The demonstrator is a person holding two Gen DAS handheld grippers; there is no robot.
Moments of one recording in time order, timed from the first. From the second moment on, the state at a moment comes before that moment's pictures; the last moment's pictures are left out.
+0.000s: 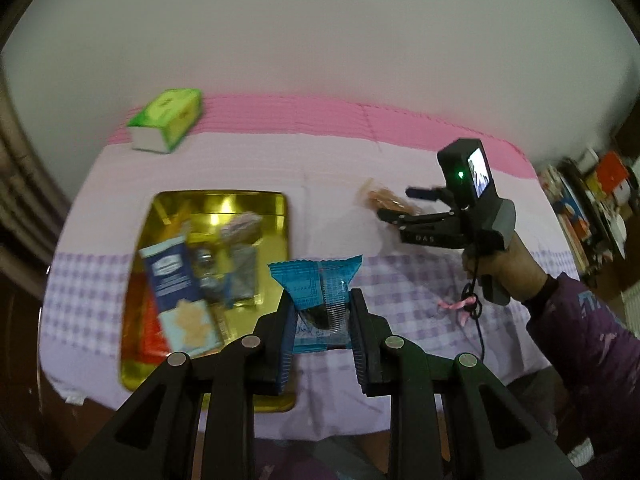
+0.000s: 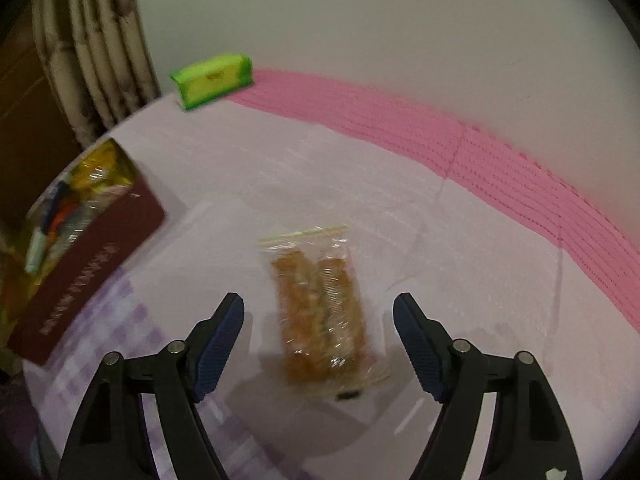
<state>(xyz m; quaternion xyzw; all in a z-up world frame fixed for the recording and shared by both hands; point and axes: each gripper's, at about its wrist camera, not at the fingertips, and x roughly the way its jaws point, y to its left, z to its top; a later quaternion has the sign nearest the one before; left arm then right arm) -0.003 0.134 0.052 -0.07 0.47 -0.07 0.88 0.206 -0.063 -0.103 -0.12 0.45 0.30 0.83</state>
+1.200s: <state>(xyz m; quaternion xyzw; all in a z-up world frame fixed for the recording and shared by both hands) 0.003 0.174 -0.018 -0.05 0.47 -0.01 0.88 0.106 -0.125 -0.108 0.01 0.43 0.16 0.89</state>
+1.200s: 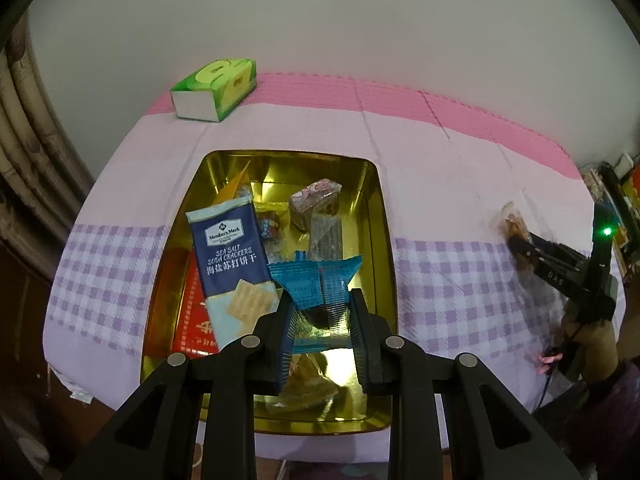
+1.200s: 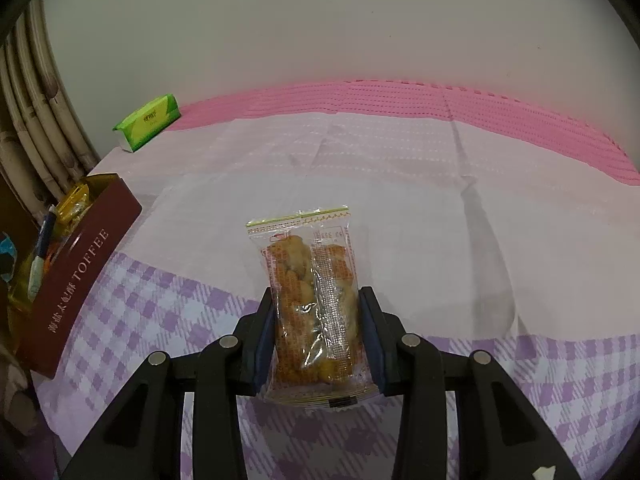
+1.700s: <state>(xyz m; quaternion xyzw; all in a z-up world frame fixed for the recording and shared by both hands) 0.003 0.171 -0.022 -0.04 0.48 -0.01 0.87 0.107 -0.122 -0.107 -0.01 0.43 0.16 0.89</state>
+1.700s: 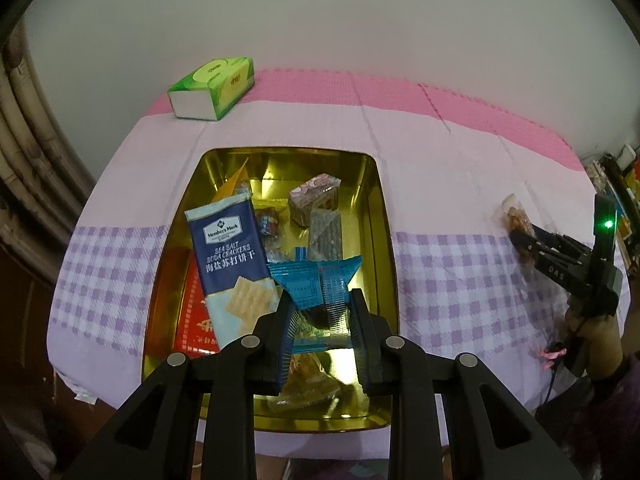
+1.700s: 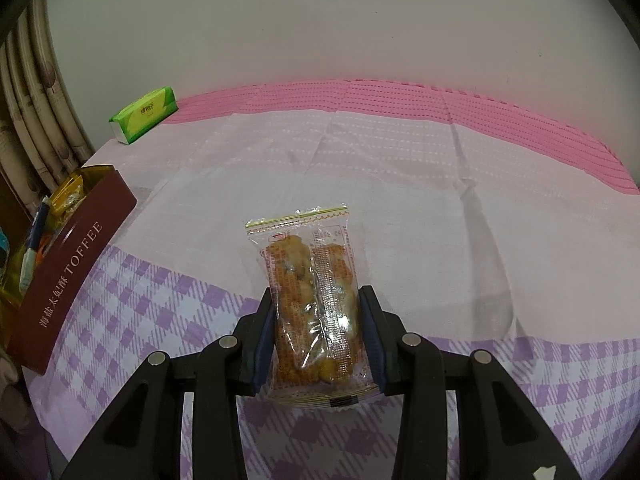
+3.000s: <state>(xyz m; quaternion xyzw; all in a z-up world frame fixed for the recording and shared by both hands) 0.002 0.184 -0.012 -0.01 0.46 0.06 0.89 0.107 -0.121 -0.107 -0.02 0.43 0.16 0.89</state>
